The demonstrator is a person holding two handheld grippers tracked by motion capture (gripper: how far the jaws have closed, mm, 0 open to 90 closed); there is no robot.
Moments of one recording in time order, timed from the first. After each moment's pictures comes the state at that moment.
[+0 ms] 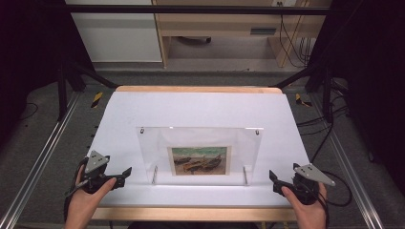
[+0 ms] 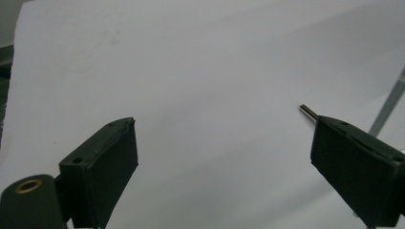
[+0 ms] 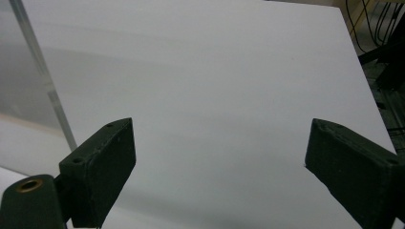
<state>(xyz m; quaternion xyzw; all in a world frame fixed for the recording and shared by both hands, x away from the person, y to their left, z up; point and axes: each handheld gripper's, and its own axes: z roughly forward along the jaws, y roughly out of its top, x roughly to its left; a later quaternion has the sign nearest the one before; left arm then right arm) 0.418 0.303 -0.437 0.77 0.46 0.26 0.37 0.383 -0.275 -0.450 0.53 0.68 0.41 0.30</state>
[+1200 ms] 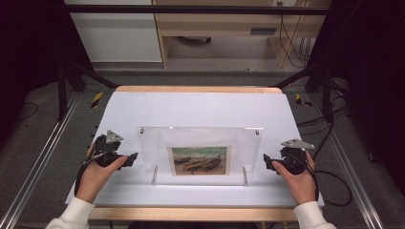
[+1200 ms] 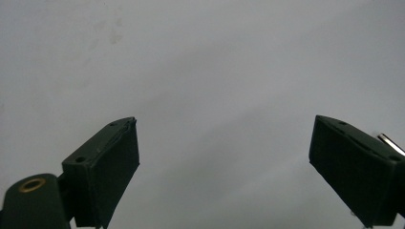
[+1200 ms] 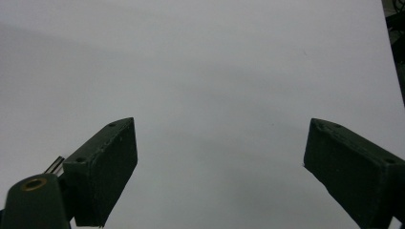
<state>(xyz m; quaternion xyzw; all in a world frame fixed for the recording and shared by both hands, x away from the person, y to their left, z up) 0.494 0.290 -0.437 0.81 0.46 0.23 0.28 0.466 -0.272 -0.450 0.54 0.73 0.33 0.26</state>
